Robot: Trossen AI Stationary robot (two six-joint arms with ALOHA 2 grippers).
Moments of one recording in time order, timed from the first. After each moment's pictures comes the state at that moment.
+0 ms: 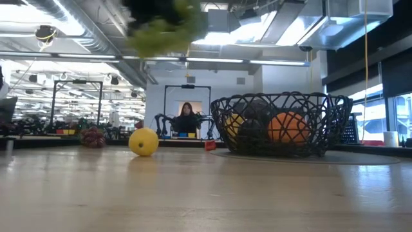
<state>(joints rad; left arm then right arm) -0.16 1.34 1.10 -0.41 -0.10 -0.67 -0.22 1.21 1.76 -1.17 -0.23 -0.19</state>
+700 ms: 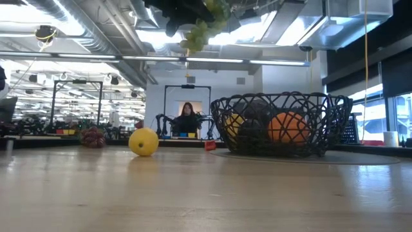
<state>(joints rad) 0.13 1.35 1.10 0.00 -0.09 -0.20 -0.22 1.29 1.76 -1.19 -0.13 -0.11</state>
